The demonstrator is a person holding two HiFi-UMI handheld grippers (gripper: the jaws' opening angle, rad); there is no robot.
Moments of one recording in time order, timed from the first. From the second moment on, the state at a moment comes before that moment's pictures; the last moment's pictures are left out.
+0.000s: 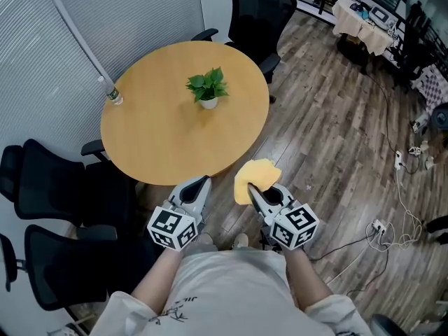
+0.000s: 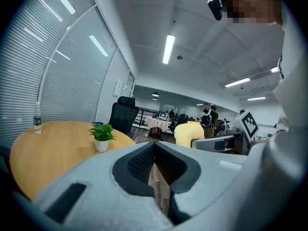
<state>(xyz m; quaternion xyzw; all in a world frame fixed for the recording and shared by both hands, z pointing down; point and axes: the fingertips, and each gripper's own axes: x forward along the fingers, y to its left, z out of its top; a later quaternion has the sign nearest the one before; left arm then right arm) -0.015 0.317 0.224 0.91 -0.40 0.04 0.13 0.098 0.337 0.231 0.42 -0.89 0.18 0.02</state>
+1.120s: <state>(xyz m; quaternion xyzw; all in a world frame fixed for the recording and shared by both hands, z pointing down) -0.024 0.169 0.240 0.91 -0.39 0.04 0.14 0.089 0.195 0.249 0.43 -0.88 0.19 0.04</state>
